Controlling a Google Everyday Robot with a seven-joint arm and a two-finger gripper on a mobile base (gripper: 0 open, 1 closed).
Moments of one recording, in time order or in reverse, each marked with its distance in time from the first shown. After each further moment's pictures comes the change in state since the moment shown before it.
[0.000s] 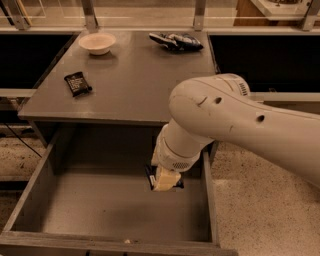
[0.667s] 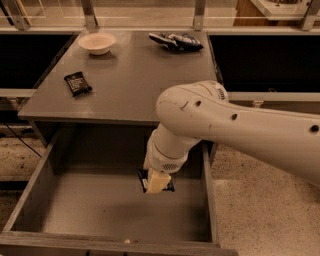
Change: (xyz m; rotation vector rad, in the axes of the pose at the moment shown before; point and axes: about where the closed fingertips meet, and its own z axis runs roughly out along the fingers) arm -0.014 -0.004 0.037 -0.062 -0.014 -0.021
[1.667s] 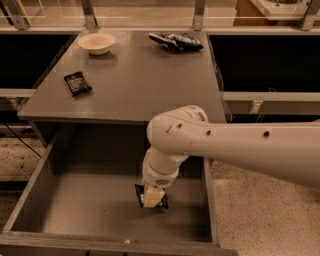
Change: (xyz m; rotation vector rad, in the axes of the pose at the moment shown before) arm 0.012 0.012 0.071 -0.079 0.023 0.044
